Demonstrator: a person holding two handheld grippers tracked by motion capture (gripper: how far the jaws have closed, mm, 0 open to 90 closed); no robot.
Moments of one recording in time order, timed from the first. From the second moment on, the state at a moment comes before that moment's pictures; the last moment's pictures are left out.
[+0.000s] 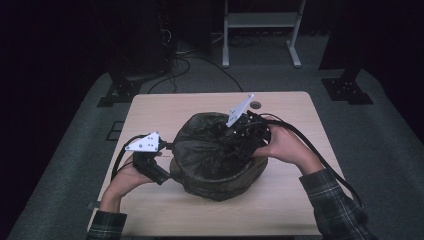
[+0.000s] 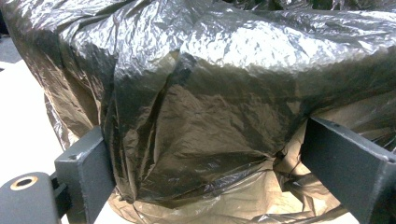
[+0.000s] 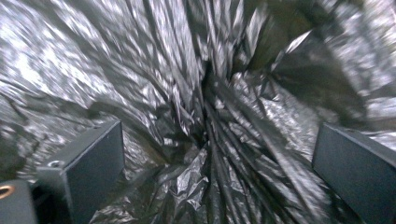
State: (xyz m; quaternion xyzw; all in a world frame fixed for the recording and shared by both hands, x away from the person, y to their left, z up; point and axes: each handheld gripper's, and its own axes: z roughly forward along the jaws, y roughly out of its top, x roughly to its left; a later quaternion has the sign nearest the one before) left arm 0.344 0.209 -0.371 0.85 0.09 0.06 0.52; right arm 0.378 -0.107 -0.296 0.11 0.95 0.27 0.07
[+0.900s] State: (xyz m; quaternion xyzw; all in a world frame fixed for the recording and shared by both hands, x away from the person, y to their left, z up) left arm 0.343 0.206 -0.372 0.84 0.09 0.05 0.52; right arm 0.381 -0.077 -0.279 0.10 0.96 0.24 0.06
